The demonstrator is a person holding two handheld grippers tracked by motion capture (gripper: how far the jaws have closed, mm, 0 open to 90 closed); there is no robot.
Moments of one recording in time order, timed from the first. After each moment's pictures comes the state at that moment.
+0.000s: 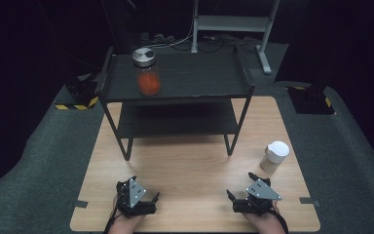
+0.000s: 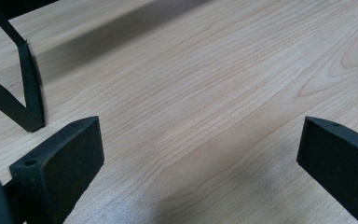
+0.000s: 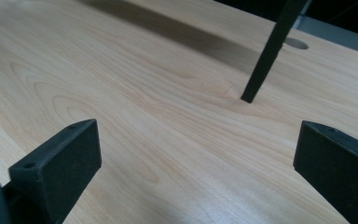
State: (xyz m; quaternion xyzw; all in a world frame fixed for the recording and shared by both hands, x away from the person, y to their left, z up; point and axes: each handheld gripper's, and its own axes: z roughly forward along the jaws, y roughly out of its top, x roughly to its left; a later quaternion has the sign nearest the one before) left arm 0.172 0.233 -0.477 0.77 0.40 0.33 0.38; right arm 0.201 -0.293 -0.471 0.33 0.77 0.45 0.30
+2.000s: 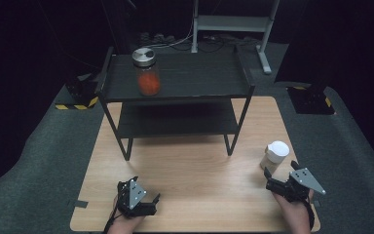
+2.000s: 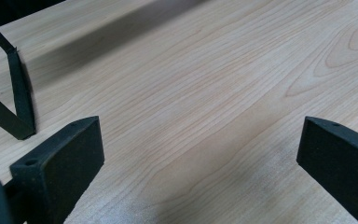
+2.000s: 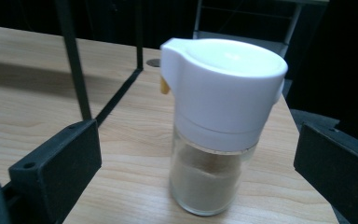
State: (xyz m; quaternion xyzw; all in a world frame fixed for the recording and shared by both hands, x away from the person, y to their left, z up) left arm 0.172 0.239 -0.478 0.77 0.38 0.32 0.39; right arm 0.205 -0.346 -0.471 0.47 0.64 0.46 0.39
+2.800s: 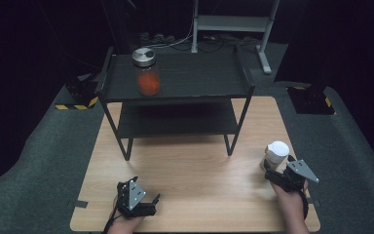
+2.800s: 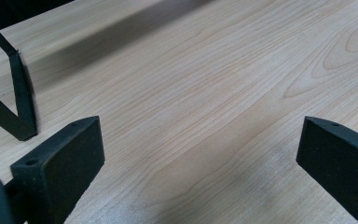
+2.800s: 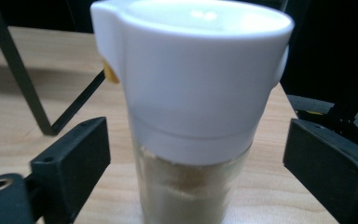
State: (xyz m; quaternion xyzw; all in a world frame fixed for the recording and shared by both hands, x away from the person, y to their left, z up) left arm 0.170 0.239 -0.479 0.77 0.38 0.33 0.39; right arm 0.241 -0.345 -0.487 0.50 0.63 0.45 0.39
